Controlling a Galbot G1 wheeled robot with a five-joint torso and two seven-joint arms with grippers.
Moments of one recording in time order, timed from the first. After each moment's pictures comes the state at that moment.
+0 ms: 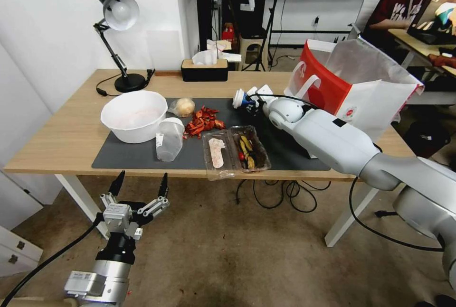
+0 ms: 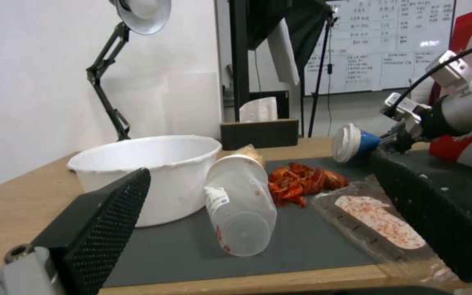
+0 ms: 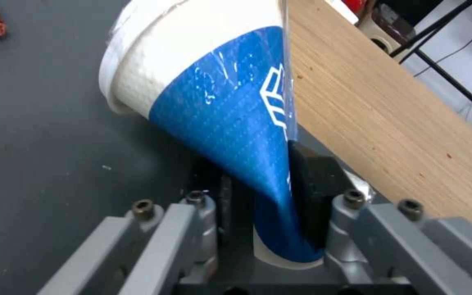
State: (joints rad) left arm 1.87 -1.49 -0.61 -2.31 -0.15 -0.23 0.10; right arm -0.01 1.14 -0.66 1.06 0.68 -0.53 0.05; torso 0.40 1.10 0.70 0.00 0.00
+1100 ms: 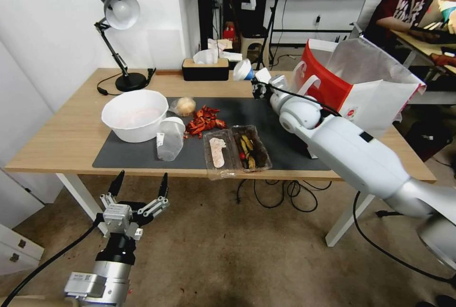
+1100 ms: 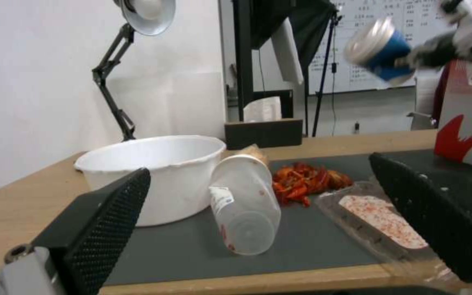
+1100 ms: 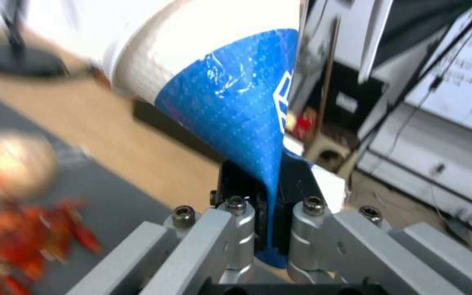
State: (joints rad) left arm 1.88 -1.50 -0.61 -2.32 -0.14 -0.23 0.10; right arm -0.23 0.97 -0.35 1.60 0.66 -0.35 0.24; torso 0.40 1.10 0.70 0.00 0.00
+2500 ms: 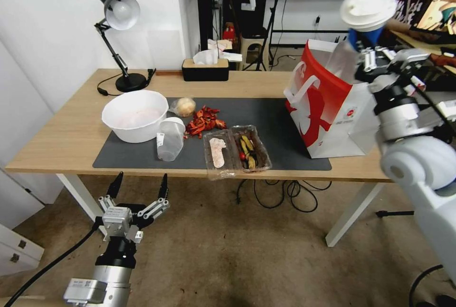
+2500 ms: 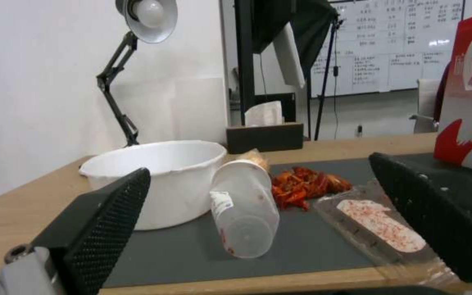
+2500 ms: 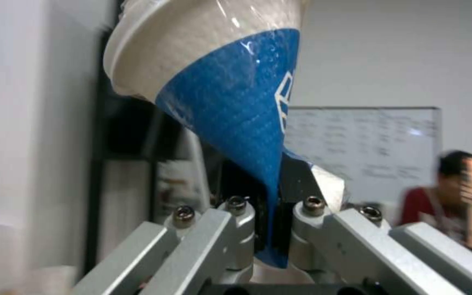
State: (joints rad) left arm 1.91 -1.51 -0.59 -2.34 -0.11 -0.25 0.08; right arm -0.88 0.78 0.50 1.98 0.71 -0.01 0.27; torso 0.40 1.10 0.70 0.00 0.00
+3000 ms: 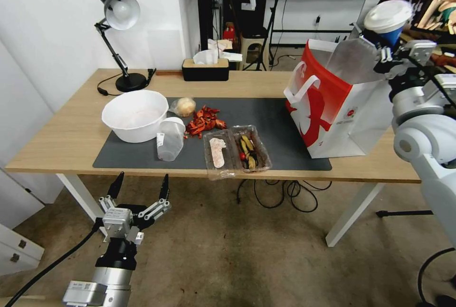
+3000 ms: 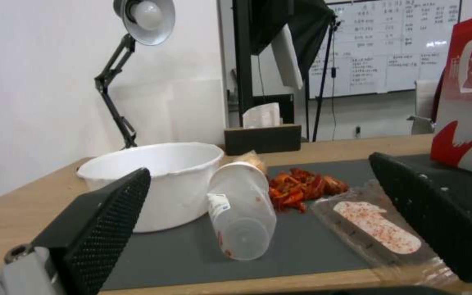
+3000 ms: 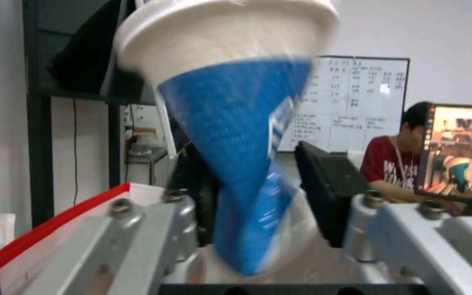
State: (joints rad) left arm 1.92 -1.51 -0.59 -2.35 -0.11 -0.26 0.08; right arm -0.78 0.76 0.42 1.87 0.74 -0.15 0.33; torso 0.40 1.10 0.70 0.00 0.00
